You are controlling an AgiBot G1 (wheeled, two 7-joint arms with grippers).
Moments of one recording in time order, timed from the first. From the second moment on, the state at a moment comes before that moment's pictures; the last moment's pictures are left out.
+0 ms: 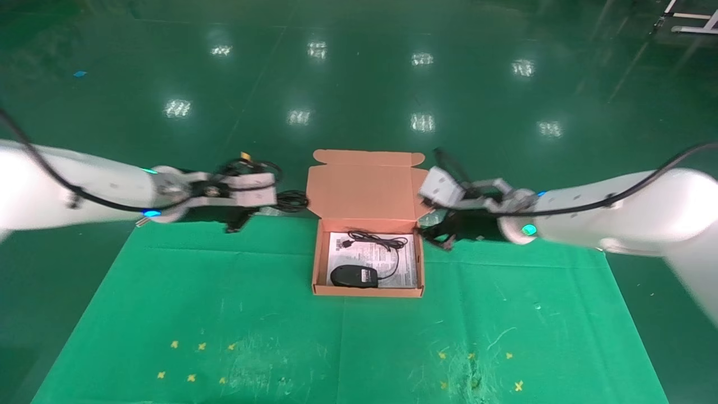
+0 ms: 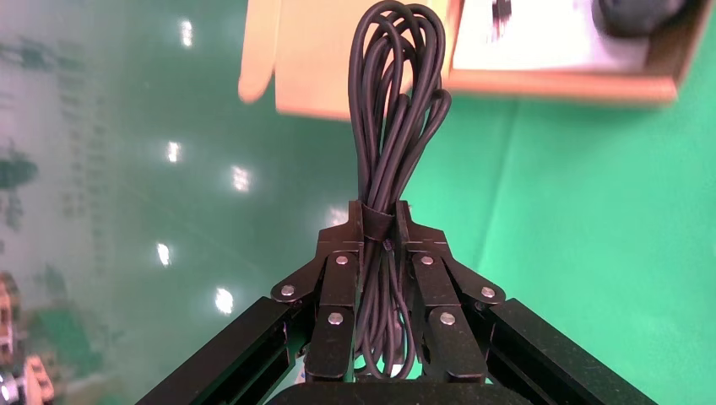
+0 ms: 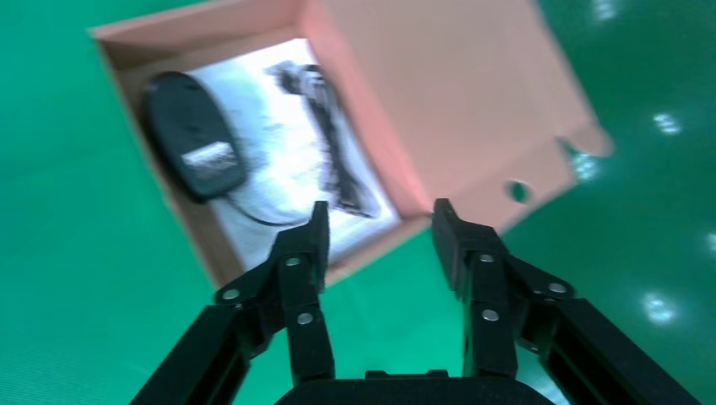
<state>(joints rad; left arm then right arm) -1.71 1.10 1.11 -0.83 1.93 0.79 -0.30 1.67 -1.14 -1.07 0.61 -1.57 -0.76 0.28</state>
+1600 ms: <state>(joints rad) -1.60 1.35 1.17 -0.54 1.43 0.63 0.25 1.69 -0.87 -1.07 0.87 -1.64 -0.74 0.37</state>
